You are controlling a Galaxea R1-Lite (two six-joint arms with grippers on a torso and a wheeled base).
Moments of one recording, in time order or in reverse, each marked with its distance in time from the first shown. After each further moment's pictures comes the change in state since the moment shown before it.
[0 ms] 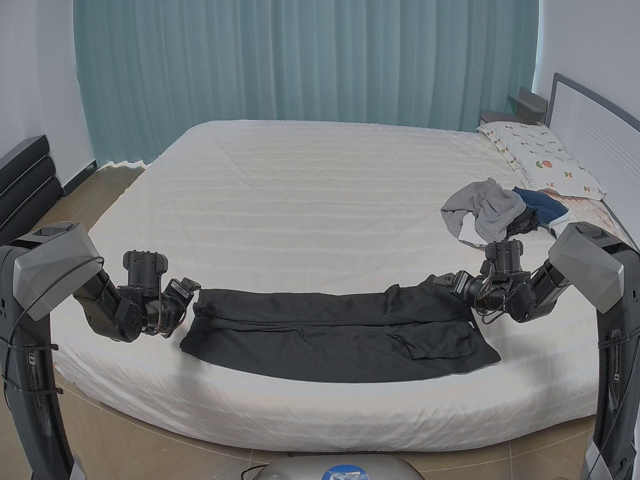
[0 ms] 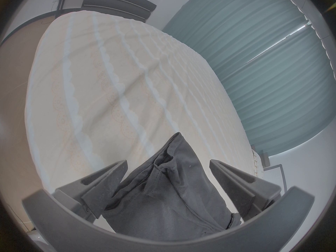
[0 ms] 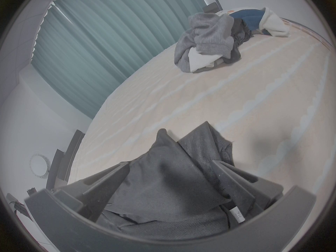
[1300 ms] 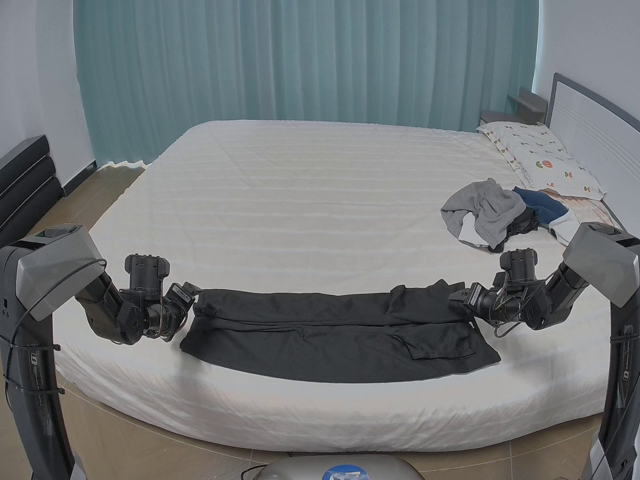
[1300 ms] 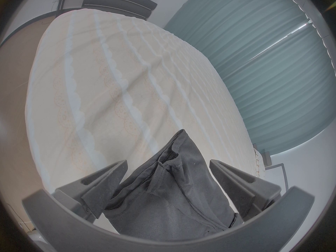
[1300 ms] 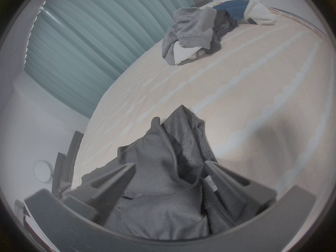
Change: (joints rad) left arm 0.000 0.007 0.004 0.002 0.000 0.001; right arm -0.046 -0.111 0.196 -0.013 0.051 0.052
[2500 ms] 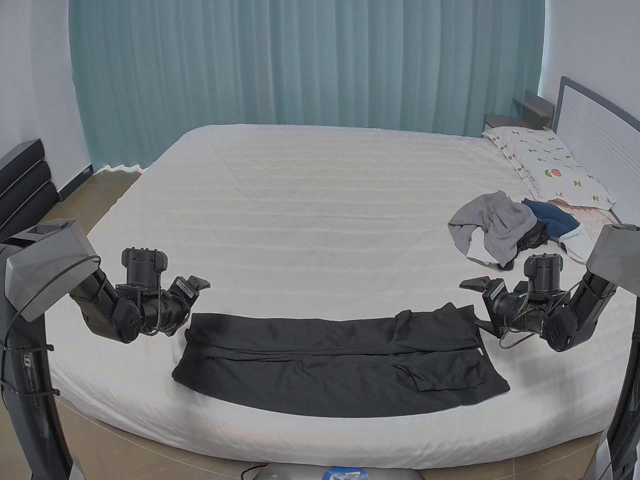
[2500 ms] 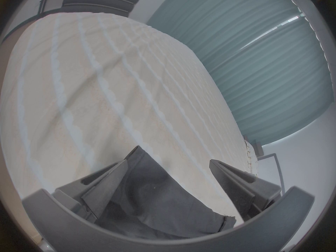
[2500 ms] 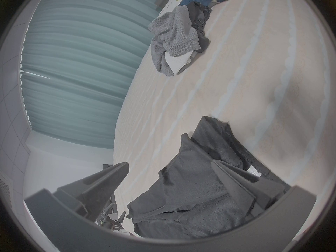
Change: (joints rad) left arm -0.014 -0.034 0.015 -0.036 -0.086 0.077; right arm 0.009 -0.158 0.320 -0.288 0.066 0.411
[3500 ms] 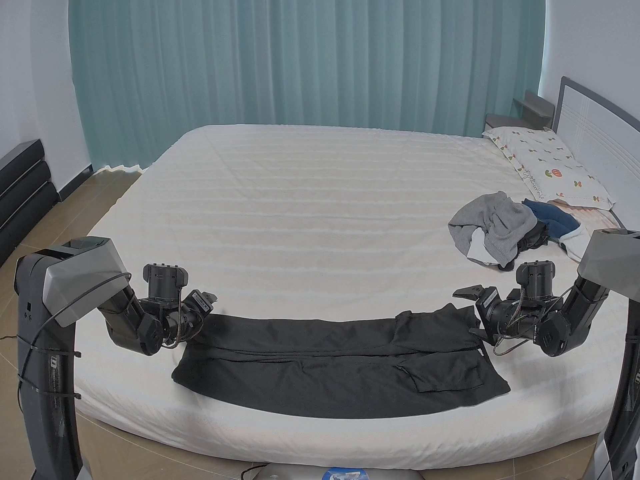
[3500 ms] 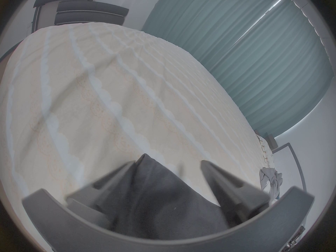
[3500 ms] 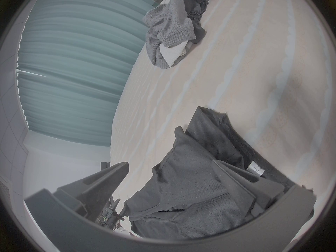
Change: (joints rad) left arm -0.045 0.145 -0.056 -0.088 0.128 0.097; right arm 0.019 0.041 -0.007 -0.003 -0.001 0.005
